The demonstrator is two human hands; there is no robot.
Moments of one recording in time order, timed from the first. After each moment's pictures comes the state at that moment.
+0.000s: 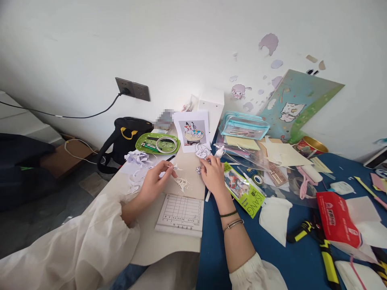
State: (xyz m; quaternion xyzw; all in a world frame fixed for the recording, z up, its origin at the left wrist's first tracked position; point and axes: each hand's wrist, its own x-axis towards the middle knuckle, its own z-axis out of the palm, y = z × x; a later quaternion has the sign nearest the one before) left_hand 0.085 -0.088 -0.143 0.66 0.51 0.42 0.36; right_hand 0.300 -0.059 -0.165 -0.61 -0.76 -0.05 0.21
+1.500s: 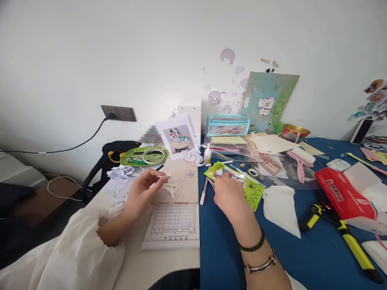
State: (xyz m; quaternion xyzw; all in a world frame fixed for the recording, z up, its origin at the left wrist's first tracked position) left_hand 0.100 -0.096 -0.146 0.62 0.41 0.53 0.41; right_hand 0.332 -0.127 -0.127 -0.73 -0.67 0.06 -0.03
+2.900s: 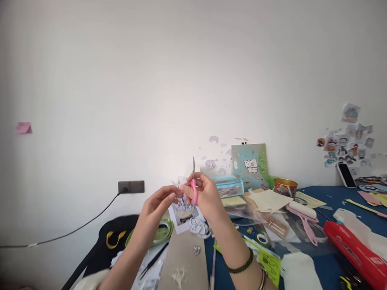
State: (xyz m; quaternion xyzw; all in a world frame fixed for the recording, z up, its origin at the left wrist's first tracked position) left_hand 0.114 -0.099 0.010 0.71 0.24 0.56 0.34; right_hand 0.261 -0.113 0.023 -0.28 -0.59 0.38 0.65
